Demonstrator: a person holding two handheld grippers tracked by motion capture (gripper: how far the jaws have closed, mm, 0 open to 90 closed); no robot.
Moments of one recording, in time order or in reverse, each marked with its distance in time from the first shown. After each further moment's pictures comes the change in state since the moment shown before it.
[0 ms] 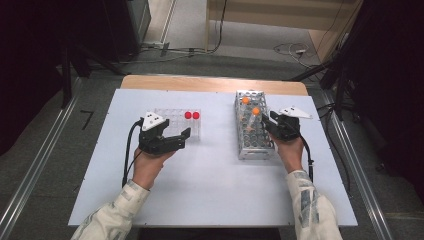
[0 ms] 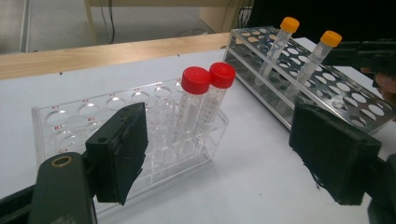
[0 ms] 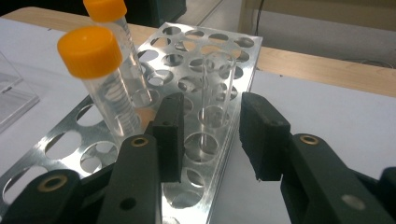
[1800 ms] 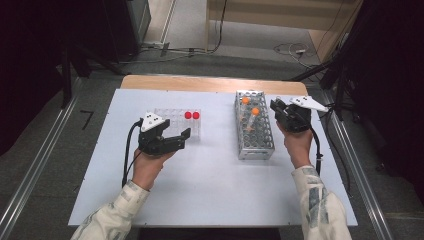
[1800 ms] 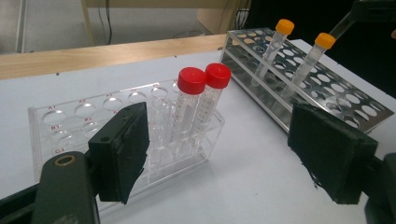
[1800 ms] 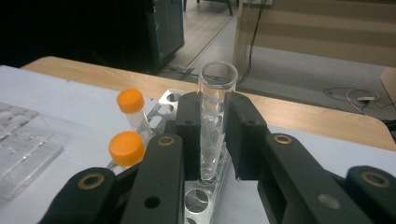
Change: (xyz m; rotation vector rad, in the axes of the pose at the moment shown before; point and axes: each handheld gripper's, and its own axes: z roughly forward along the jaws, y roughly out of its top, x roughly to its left) left arm 0.000 0.000 -0.003 -0.006 -0.015 -0.010; right arm 0.000 0.040 -0.040 -0.119 -0.007 0.017
